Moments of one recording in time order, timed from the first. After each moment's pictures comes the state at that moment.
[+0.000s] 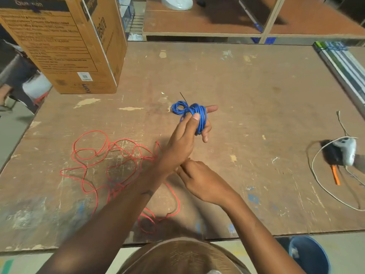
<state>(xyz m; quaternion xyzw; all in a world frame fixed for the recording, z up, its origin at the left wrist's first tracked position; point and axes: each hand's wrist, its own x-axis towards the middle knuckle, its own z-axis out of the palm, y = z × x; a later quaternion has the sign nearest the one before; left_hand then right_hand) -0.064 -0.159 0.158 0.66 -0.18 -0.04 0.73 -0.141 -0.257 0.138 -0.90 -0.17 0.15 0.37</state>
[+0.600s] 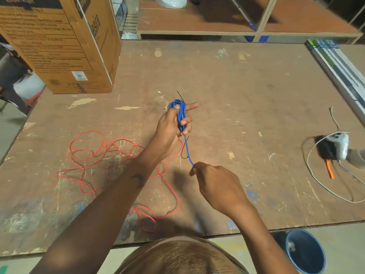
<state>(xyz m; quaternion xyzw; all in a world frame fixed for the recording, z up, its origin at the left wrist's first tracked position) -0.029 -0.133 0.144 0.56 -0.06 -0.12 0.82 -0.178 -0.275 0.163 -0.98 -0.04 0.13 0.17</state>
